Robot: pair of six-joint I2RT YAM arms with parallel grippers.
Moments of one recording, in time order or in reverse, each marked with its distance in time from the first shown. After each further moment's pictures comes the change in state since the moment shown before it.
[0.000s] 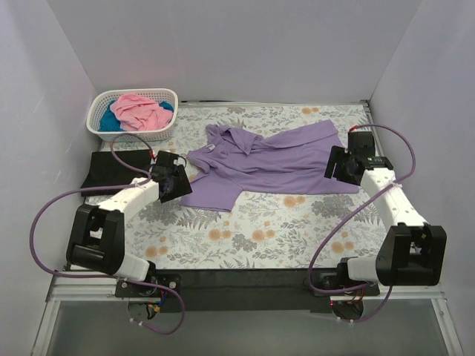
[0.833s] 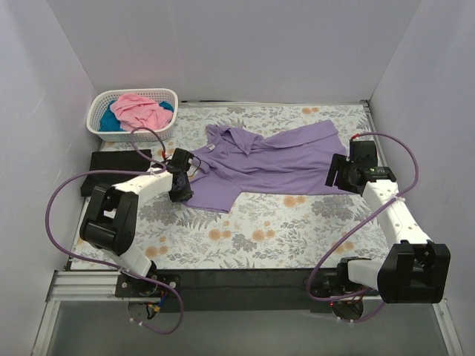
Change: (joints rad) left arm -0.083 0.208 0.134 -0.142 -0.114 -0.023; right arm 0.000 -0.154 -0.117 -0.032 -0.027 0.010
